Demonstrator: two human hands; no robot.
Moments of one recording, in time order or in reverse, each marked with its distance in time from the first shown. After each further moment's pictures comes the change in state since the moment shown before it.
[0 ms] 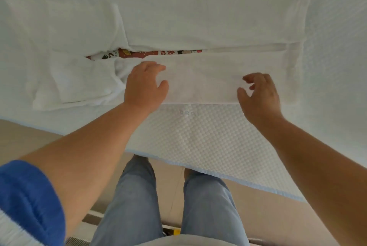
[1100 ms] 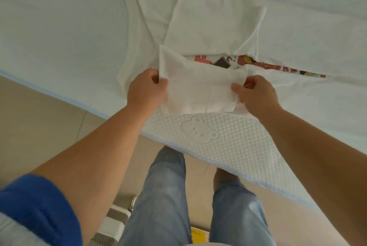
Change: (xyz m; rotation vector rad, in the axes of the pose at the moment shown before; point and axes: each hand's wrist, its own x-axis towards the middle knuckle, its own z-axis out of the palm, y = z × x) left_hand -0.008 -0.272 -0.089 -0.349 -0.018 -0.511; right_hand 0.005 -0.243 0.183 0.054 -0.249 0.221
